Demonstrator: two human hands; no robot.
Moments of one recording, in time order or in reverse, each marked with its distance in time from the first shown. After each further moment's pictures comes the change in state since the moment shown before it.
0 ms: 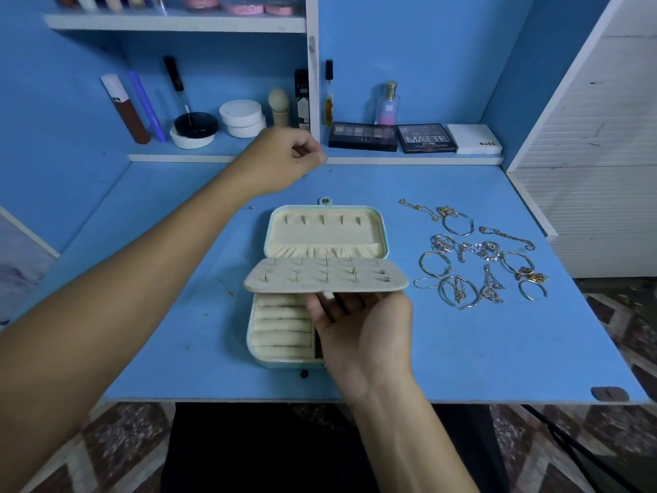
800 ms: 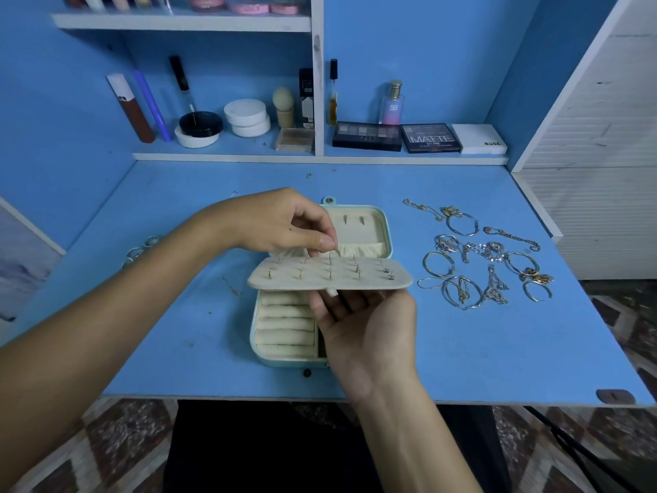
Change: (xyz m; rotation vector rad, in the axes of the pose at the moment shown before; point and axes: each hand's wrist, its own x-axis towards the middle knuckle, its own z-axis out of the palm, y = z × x) left_hand -0.071 0.024 -0.008 -0.081 -0.589 0.037; right_hand 0.001 -0.001 0.001 -0.025 -0.014 0.002
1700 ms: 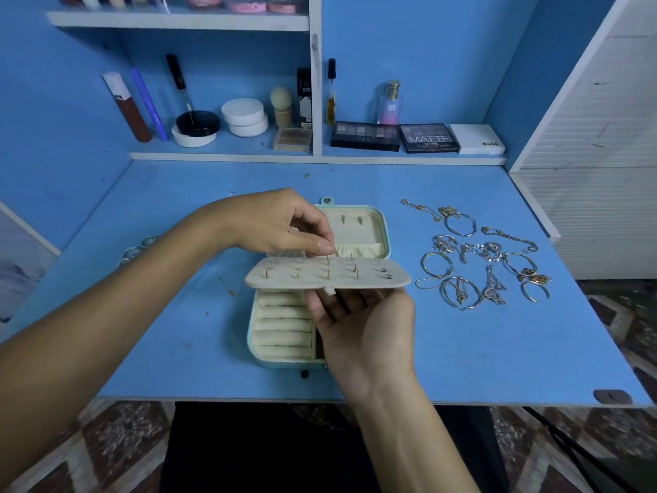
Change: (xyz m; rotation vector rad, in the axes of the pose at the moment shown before) left_hand 0.002 0.001 -0.001 0.060 -0.024 -0.005; right_hand 0.002 0.000 -0.001 0.010 0.005 0.002
